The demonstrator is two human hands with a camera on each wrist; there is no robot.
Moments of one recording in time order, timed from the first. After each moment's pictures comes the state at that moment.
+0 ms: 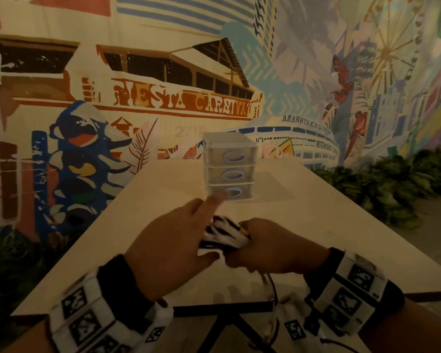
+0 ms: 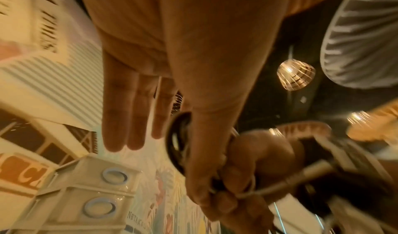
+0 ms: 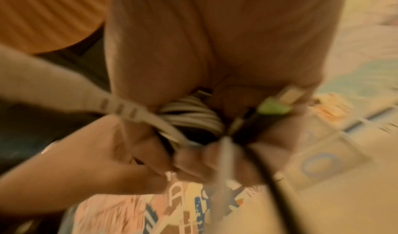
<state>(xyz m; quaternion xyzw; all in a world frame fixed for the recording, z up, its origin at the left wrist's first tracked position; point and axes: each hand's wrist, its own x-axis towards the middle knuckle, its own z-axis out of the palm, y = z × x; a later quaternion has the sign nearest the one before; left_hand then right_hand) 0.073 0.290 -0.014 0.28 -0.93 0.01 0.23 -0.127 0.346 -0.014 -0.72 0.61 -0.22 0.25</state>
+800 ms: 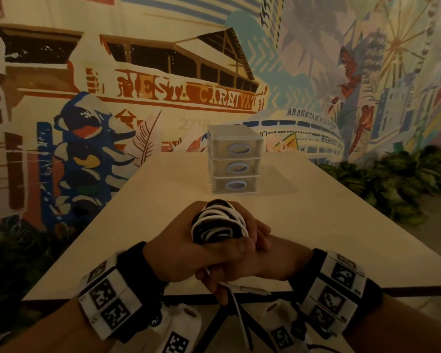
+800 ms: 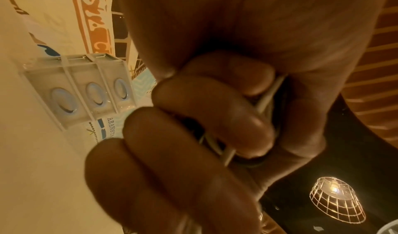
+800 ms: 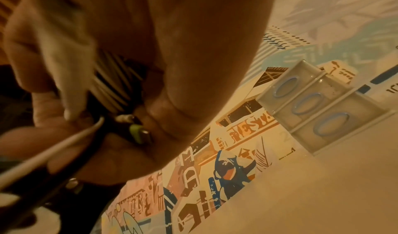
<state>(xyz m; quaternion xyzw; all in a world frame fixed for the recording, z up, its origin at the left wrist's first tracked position) 0.064 0.306 -0.005 -0.01 -0.82 -0.46 0.34 -0.102 0.364 -0.019 -0.71 0.48 -0.30 0.42</state>
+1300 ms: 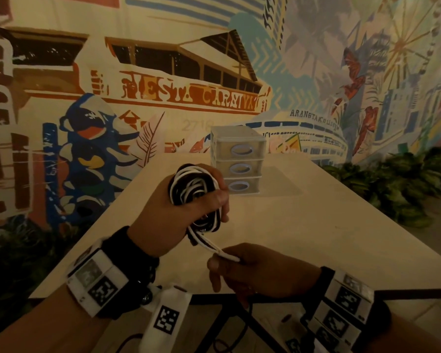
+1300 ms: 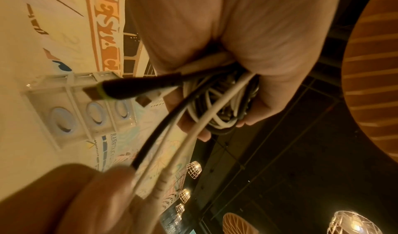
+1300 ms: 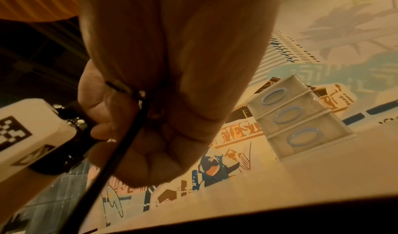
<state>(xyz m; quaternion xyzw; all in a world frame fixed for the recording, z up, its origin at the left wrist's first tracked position) 0.074 0.279 0.005 0.04 -0.72 -0.53 0.44 -0.097 0.360 -0.047 -0.68 0.48 -0.27 0.48</state>
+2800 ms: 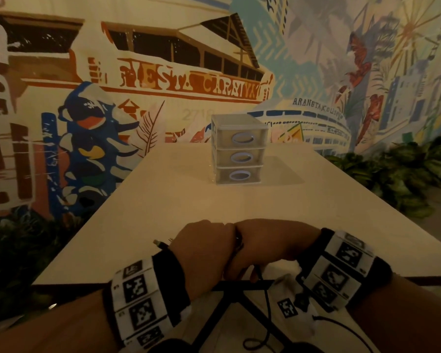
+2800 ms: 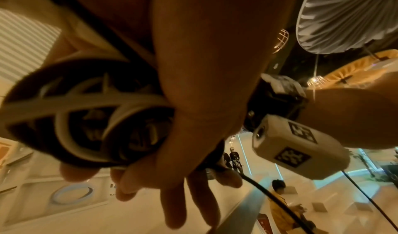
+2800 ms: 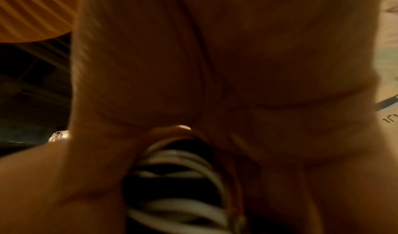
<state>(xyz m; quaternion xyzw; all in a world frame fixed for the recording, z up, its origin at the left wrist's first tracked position) 0.050 0.302 -0.050 0.30 -0.95 0.11 0.03 -0.102 0.336 -0.027 -0.64 0.60 -0.10 0.47</state>
